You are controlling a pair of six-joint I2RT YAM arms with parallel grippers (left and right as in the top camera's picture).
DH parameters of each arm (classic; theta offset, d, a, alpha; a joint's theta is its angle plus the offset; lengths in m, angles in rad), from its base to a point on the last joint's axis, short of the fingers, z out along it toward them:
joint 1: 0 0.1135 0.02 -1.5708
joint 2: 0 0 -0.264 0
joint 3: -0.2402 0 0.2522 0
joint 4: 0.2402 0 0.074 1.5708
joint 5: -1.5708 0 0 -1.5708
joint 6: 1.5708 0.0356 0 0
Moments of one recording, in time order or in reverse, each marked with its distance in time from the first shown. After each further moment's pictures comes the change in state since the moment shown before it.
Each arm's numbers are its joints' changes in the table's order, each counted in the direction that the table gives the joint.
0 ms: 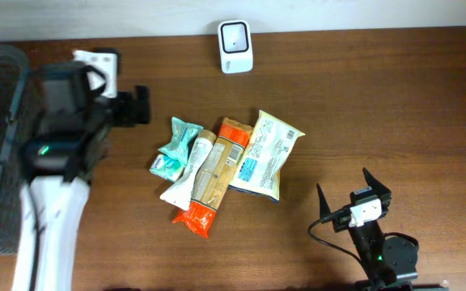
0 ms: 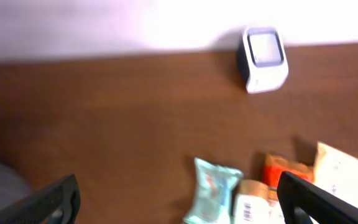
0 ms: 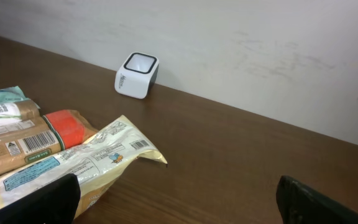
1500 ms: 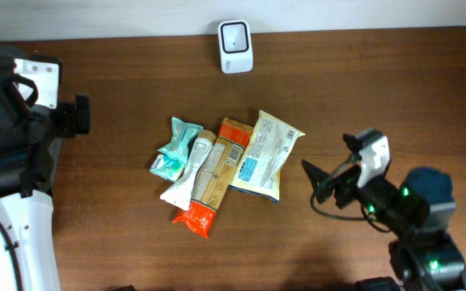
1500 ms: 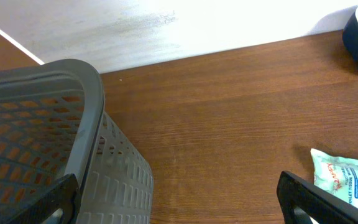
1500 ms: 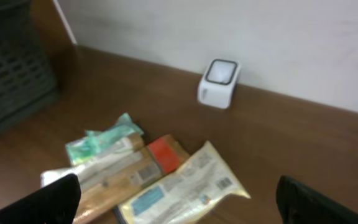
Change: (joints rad) left arm 0.273 -0.031 -0.001 -0.002 0.011 0.306; right arm 0.000 0.657 -0.695 0.293 0.338 0.159
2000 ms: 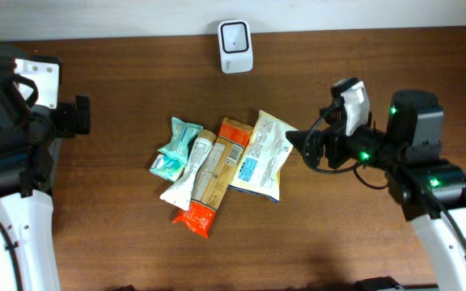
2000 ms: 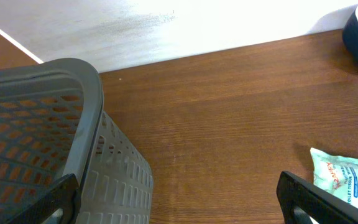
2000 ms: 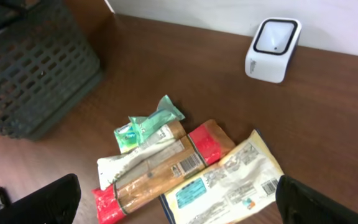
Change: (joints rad) left arm 0.000 0.002 0.000 0.004 0.000 0.000; right arm 0.000 0.459 -0.435 0.267 0.178 0.000
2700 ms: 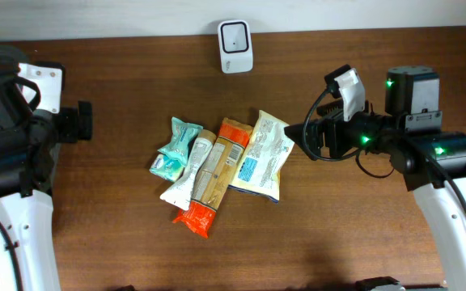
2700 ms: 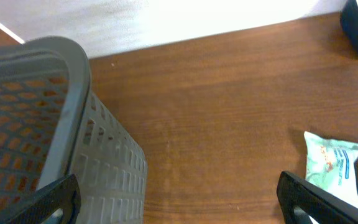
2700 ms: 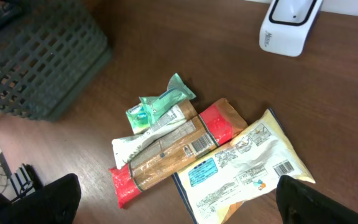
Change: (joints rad) left arm 0.000 0.000 0.000 0.064 0.000 0.000; right arm 0.000 0.146 -0.213 0.248 0.029 -0.061
